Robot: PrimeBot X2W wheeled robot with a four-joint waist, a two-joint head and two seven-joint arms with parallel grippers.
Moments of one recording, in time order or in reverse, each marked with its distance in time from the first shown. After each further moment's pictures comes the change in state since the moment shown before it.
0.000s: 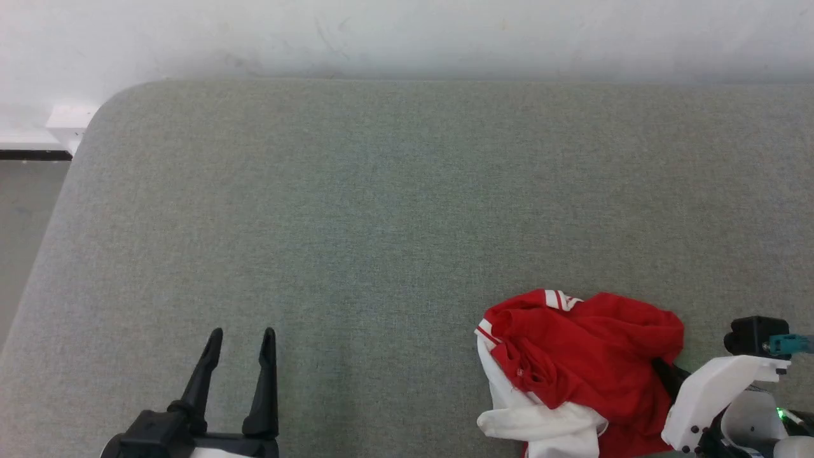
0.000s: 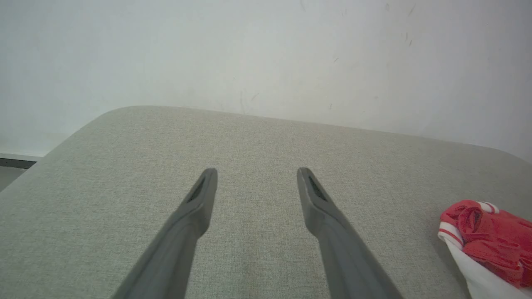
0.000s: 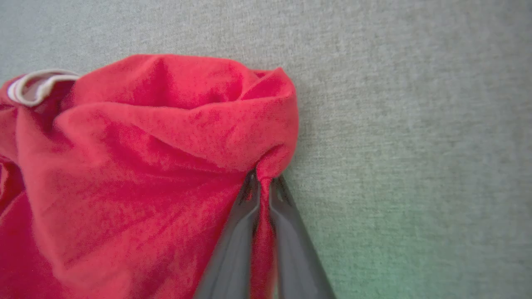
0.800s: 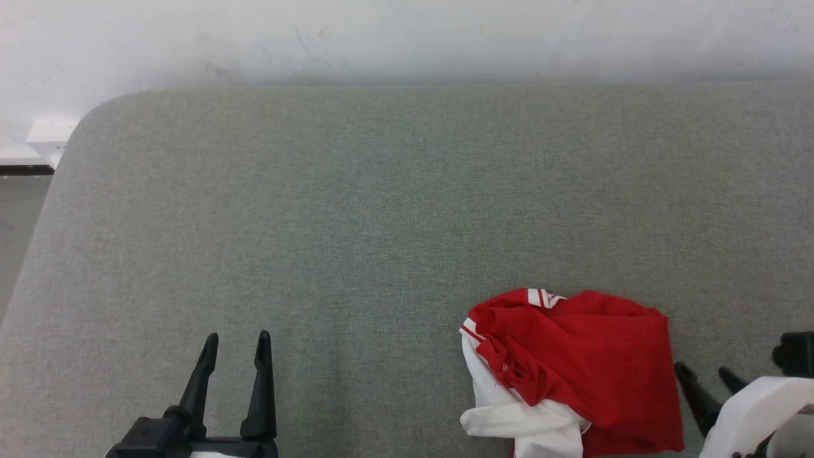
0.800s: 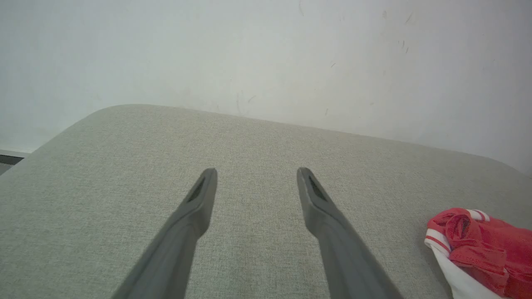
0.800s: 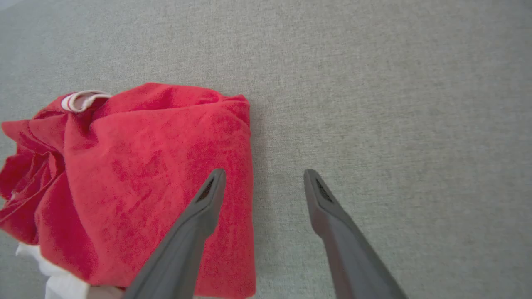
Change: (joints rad) left arm 0.003 -0.036 0.019 0.026 -0.006 0.001 -0.029; right arm 0.152 0.004 -0.053 -0.363 -0.024 -0.001 0.093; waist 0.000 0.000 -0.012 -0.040
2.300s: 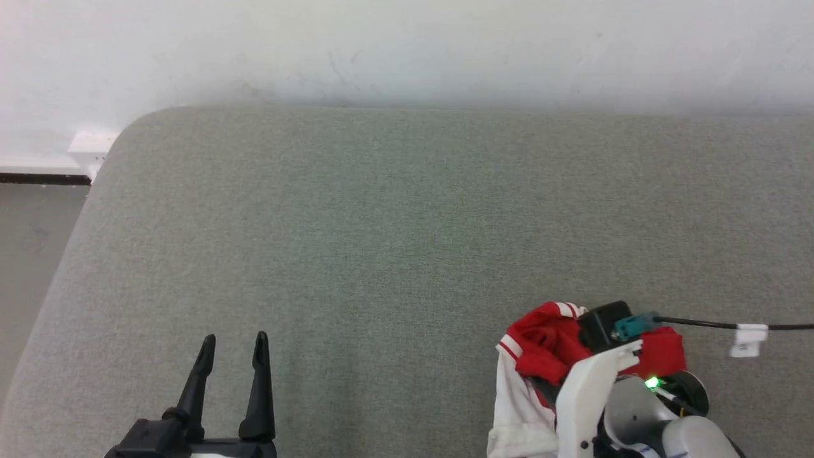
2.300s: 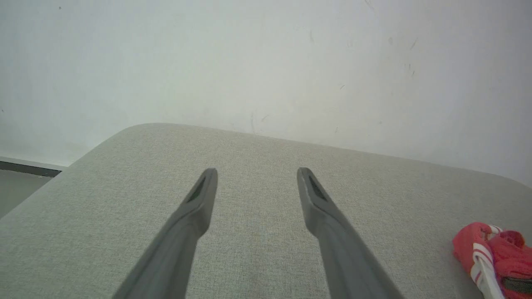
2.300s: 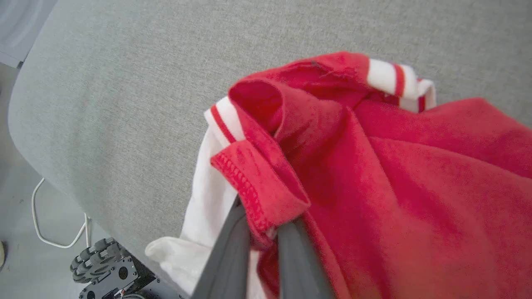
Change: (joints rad) left arm 0.005 0.005 0.000 -0.007 0.007 0.009 0.000; right arm -0.176 -0.024 0.448 0.218 0.052 0.000 0.029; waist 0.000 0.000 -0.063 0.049
